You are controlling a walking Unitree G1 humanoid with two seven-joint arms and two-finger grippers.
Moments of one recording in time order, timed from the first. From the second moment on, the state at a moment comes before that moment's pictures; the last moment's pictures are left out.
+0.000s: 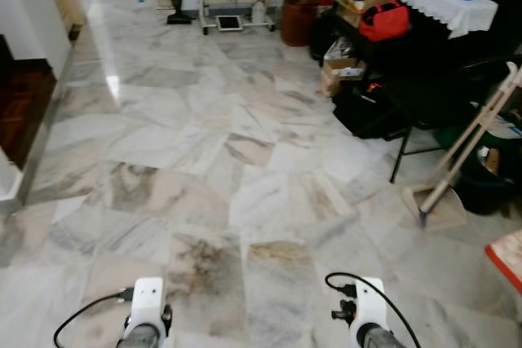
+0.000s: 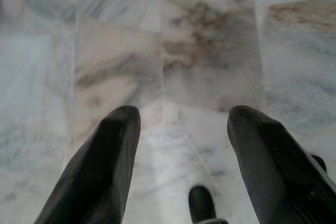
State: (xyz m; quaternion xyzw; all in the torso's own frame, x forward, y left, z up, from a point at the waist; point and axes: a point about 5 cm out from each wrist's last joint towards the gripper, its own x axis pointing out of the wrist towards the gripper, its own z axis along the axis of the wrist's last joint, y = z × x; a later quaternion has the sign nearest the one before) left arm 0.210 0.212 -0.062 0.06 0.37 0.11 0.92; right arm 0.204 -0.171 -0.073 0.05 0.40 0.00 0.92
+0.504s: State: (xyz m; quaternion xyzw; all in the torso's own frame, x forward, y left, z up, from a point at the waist) left arm 0.214 0.193 -0.063 0.05 0.36 0.09 0.93; right arm 0.200 -0.185 -0.074 0.04 0.41 -0.01 0.91
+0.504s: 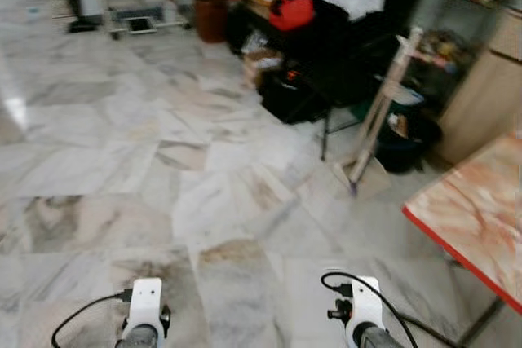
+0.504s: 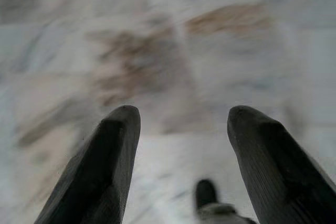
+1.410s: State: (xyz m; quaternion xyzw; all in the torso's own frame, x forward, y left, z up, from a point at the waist) left arm 0.206 0.203 -0.066 0.05 0.37 0.09 0.92; right arm 0.198 -0.175 -0.076 0.04 0.41 -0.01 0.91
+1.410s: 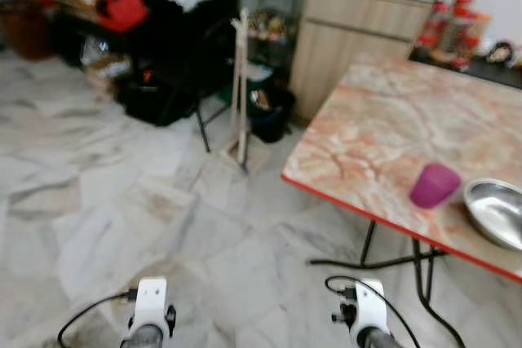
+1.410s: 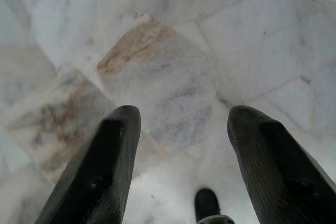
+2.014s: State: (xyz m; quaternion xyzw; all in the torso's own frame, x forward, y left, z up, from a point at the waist) left arm 0.212 0.194 -0.064 0.05 0.37 0.07 0.93; right arm 0.203 -0.188 -0.071 0.04 0.40 -0.03 0.92
